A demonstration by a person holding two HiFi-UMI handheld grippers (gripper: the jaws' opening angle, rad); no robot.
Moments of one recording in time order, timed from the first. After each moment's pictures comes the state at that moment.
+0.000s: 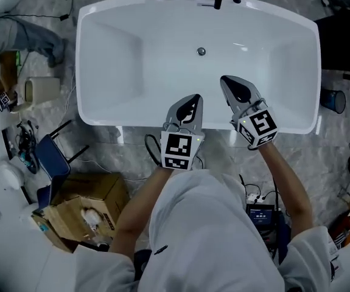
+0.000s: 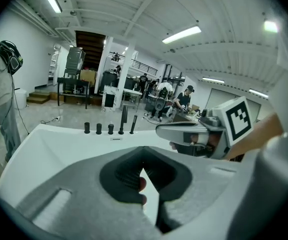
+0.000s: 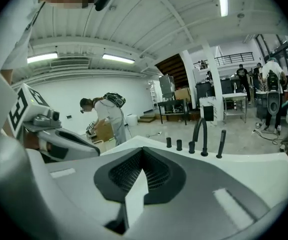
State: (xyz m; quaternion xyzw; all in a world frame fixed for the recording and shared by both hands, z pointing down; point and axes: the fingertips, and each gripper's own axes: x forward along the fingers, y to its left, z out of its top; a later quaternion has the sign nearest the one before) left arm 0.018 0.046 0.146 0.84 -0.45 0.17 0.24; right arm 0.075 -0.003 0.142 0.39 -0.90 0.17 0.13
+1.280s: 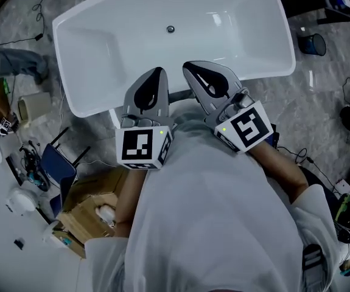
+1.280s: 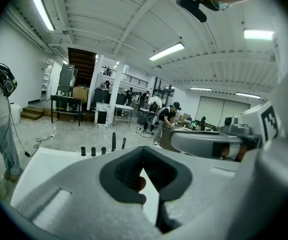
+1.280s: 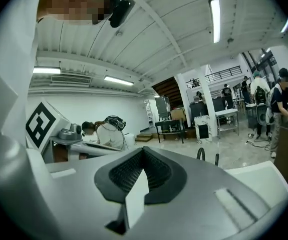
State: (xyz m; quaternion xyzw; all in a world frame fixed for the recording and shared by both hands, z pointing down) left arm 0.011 0.121 -0.039 0.88 -0.43 0.12 0.17; right arm 0.050 0.129 -0.071 0.43 -0.89 0.12 0.02
